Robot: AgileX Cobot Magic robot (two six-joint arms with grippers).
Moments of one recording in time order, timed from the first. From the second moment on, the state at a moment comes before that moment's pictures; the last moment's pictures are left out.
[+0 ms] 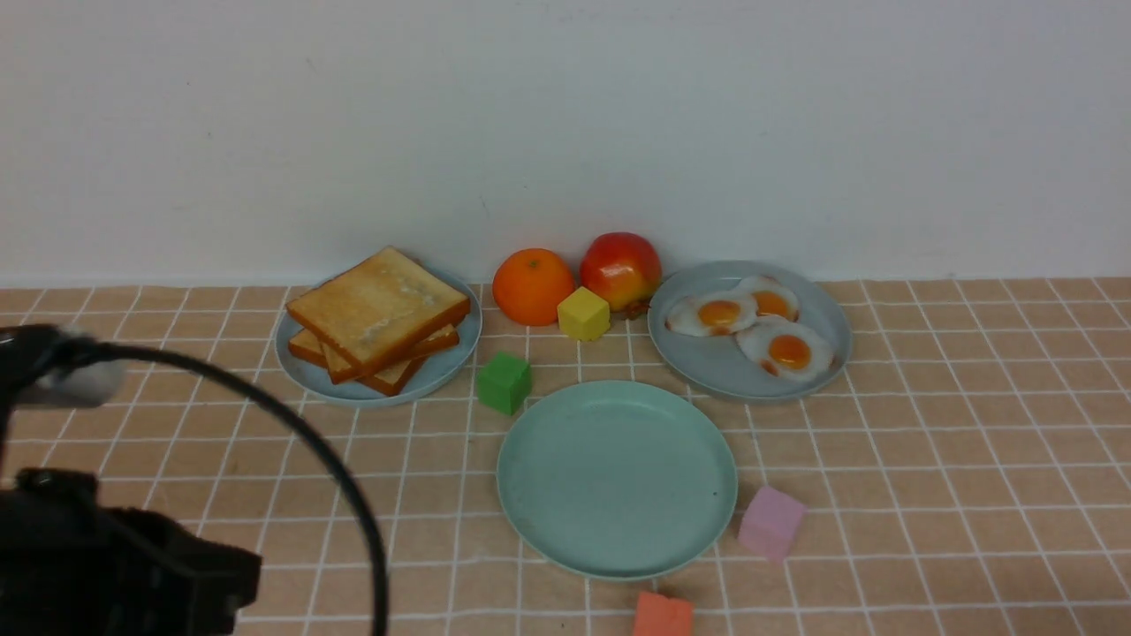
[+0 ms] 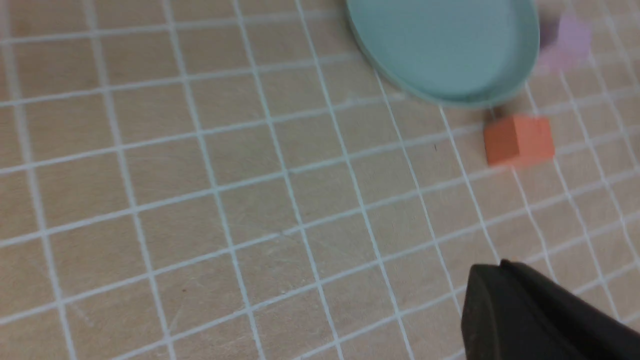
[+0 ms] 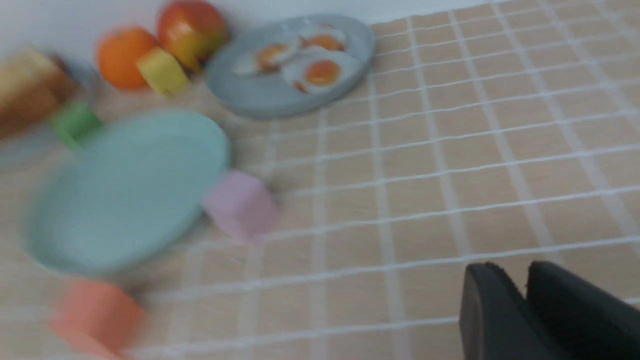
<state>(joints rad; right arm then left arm) 0.09 -0.01 0.02 0.20 0.35 0.17 -0.30 0.89 -0.70 -0.38 0.78 0.08</state>
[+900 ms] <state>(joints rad) 0.09 0.53 -0.83 0.51 1.08 -0.30 -0.32 1.77 -1.39 0.04 0.74 0.10</state>
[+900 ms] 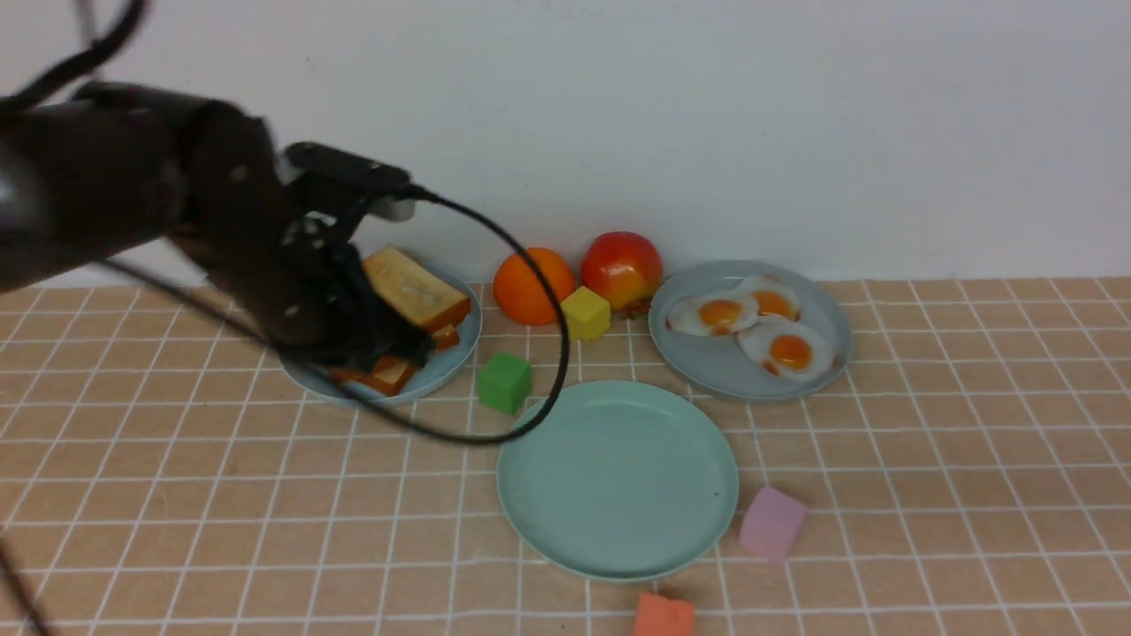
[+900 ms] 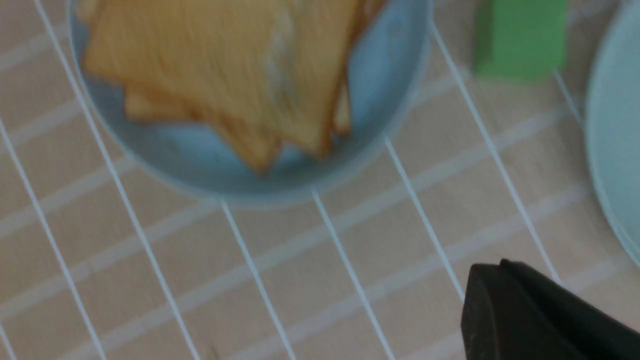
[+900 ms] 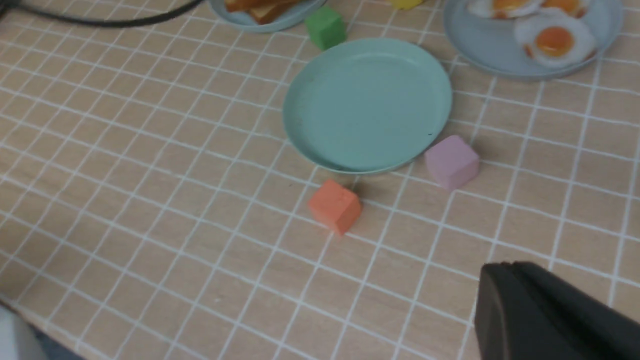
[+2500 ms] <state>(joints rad) 0.09 0.54 -0.83 0.55 1.17 -0.34 -0.44 1.86 -1.57 0.23 0.77 0.05</state>
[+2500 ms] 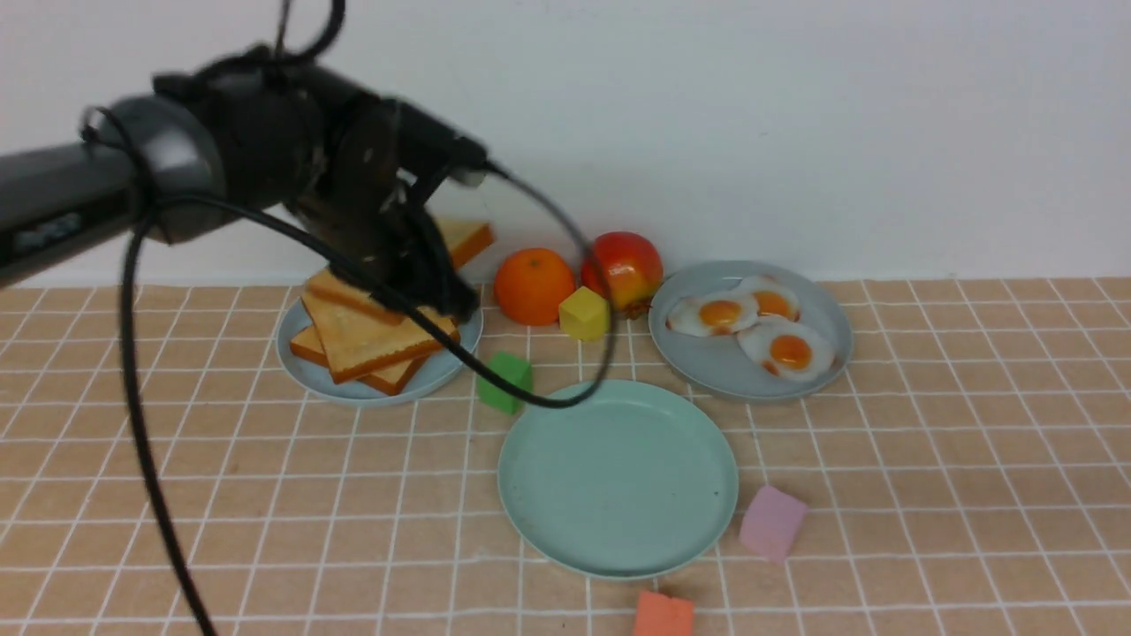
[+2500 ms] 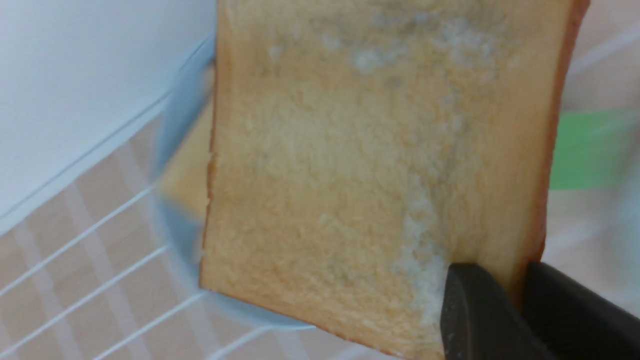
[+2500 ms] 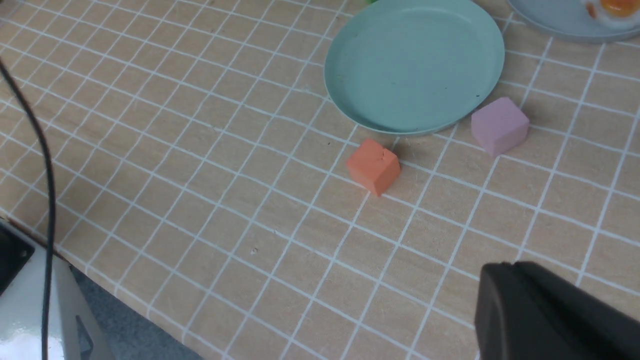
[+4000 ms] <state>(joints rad) 0.09 0.69 -0.84 0.45 1.05 -0.18 -0.85 1.54 -1.32 0.25 0.73 -0.24</state>
